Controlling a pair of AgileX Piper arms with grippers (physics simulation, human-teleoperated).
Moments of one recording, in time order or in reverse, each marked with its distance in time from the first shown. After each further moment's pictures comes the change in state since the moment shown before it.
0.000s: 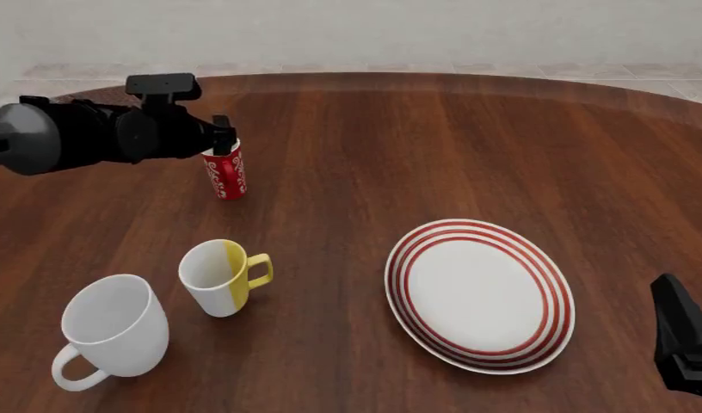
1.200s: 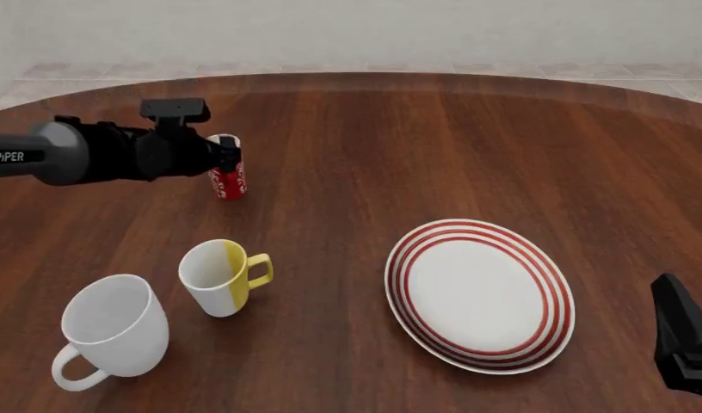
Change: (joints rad) left arm 0.010 0.101 0.004 -0.063 0.007; right arm -0.004 0.006 0.000 -0.002 0.006
